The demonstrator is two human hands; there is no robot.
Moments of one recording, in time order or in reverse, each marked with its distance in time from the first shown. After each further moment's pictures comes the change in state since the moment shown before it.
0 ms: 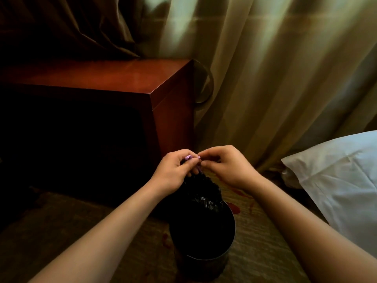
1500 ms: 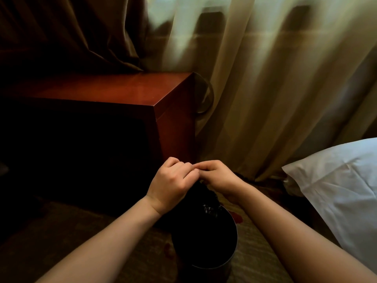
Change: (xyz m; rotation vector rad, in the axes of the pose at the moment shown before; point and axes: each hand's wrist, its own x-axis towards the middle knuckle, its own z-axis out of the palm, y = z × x) left_hand -0.007 -0.022 -0.009 1.018 0.223 0.913; right_hand 0.008 0.000 0.028 0.457 -0.111 0.250
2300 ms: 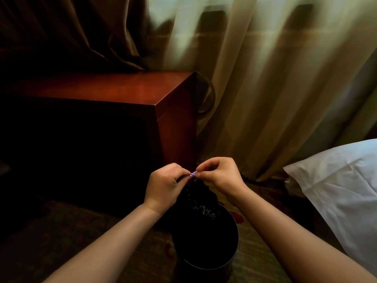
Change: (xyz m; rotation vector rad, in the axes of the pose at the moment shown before) left_hand -0.018 -0.005 0.005 -0.386 -0.003 -0.472; right_hand 0.000 0.005 0.000 0.016 0.276 -0.066
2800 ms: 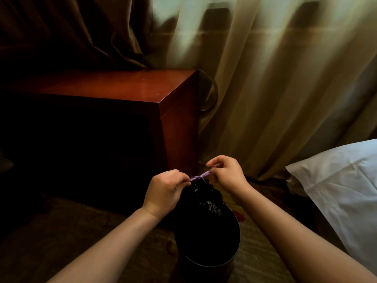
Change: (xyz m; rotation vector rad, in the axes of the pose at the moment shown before) left_hand -0.019 -0.010 0.003 0.062 -0.044 0.012; right_hand 0.018 0.021 -0.004 -0.125 0.077 0.123
